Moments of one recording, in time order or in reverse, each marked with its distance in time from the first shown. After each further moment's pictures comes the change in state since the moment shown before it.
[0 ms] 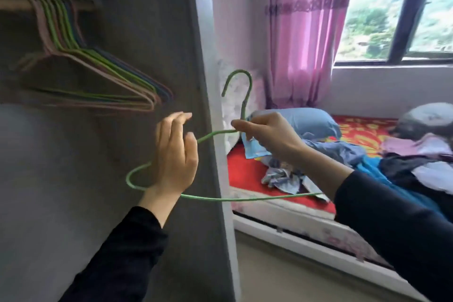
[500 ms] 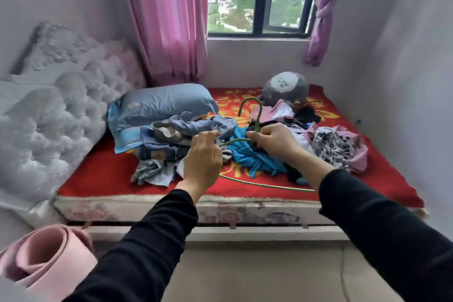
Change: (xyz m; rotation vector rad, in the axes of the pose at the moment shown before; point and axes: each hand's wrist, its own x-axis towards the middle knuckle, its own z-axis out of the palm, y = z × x) left_hand -0.085 0.324 0.404 -0.427 -0.589 -0.025; right_hand -0.078 0.317 -0.353 -0.327 0.265 0.491
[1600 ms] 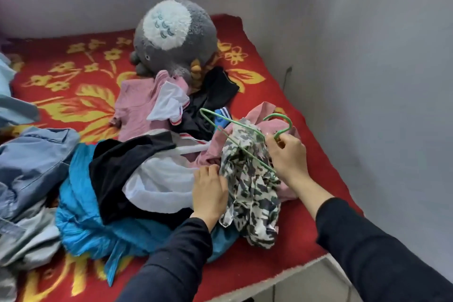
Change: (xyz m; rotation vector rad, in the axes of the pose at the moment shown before) left_hand 0.299 0.098 0.725 -0.013 -0.569 -0.136; right_hand 0.441 0.566 -0.210 -0.080 0.451 0.501
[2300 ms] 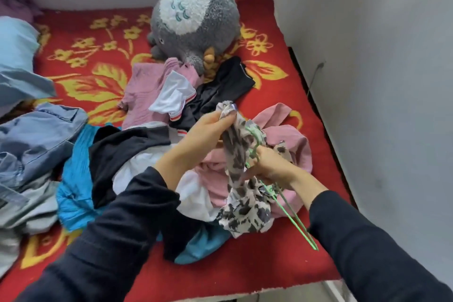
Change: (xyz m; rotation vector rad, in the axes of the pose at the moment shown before) left_hand 0.121 0.105 -0.083 -0.957 -0.382 -0.241; right_hand 0.095 0.033 0.007 0.277 -1.087 0.118
